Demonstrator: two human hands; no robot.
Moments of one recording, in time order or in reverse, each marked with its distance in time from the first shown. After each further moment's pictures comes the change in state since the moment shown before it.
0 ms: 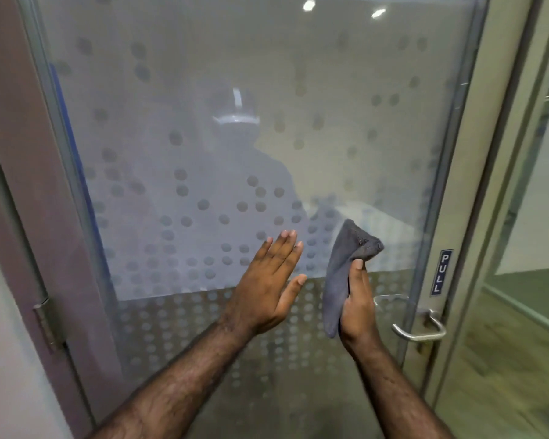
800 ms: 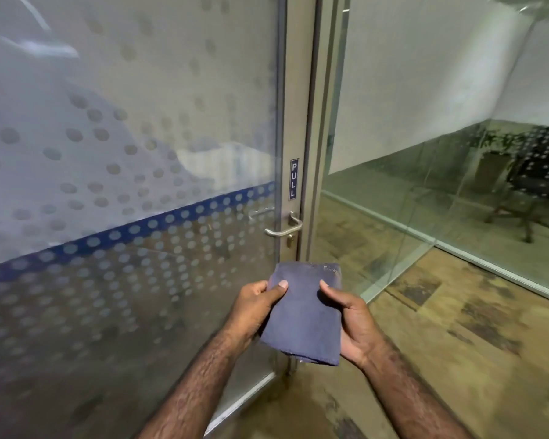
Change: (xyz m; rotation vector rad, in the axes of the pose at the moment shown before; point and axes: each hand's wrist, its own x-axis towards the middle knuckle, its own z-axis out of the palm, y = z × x) left_hand -0.093 0.213 0.087 -1.449 -0.578 -1.010; right_hand -0.233 -0.078 -0.169 0.268 0.248 0.604
